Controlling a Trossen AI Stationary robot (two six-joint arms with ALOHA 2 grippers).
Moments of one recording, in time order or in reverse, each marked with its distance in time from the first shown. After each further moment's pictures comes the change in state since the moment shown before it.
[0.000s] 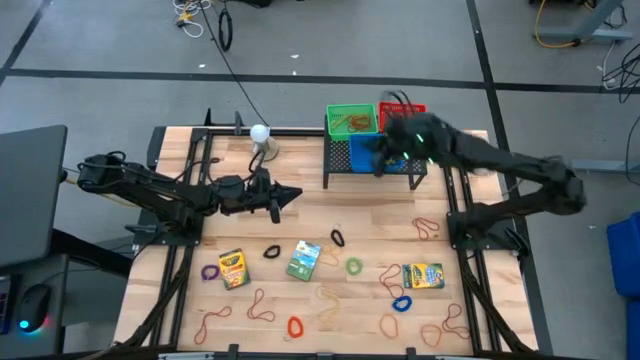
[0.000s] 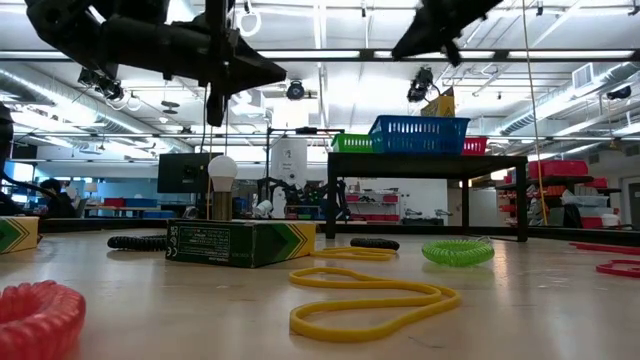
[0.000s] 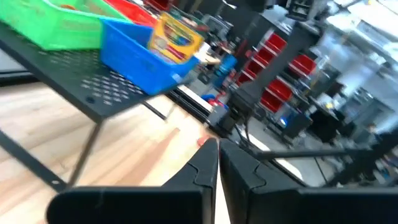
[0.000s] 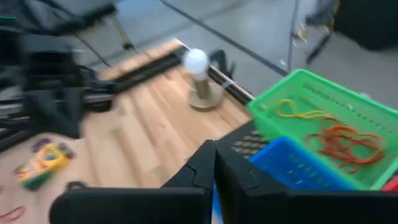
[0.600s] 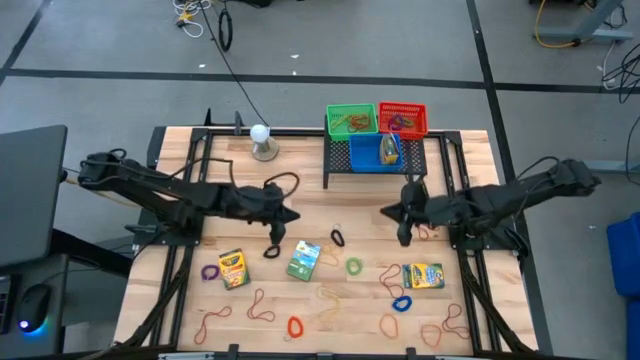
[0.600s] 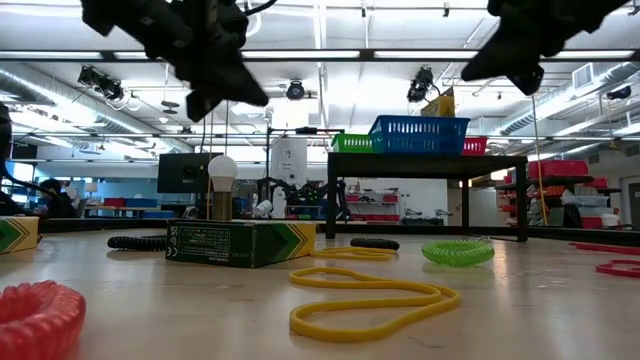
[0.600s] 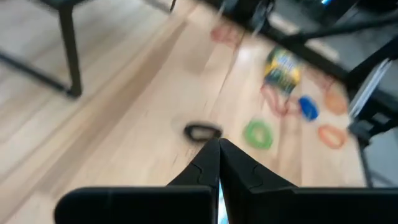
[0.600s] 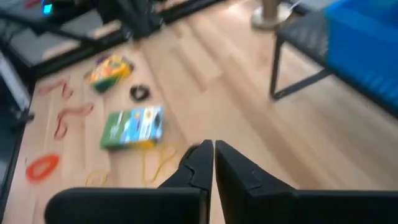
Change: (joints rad) left arm -0.111 0.000 0.251 -0.747 0.041 0.020; right arm 0.588 -0.267 -0.457 0.061 0.318 0.299
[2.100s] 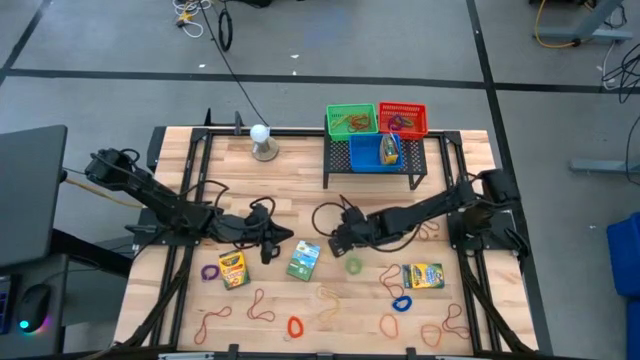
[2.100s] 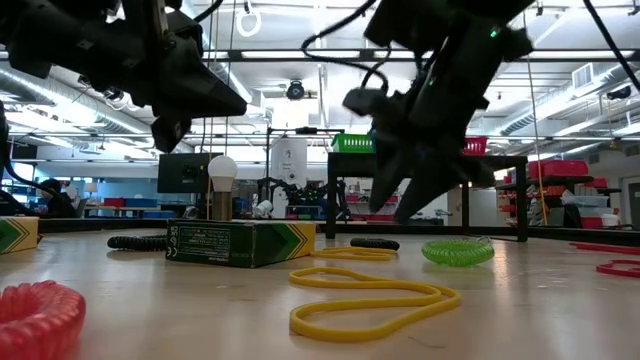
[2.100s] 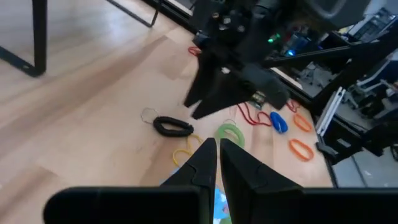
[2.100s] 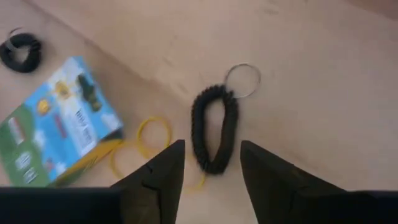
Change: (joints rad) left arm -0.232 0.064 -0.312 0.599 -0.229 -0.119; right arm -0.095 0.898 0.400 -0.028 -0.211 0.619
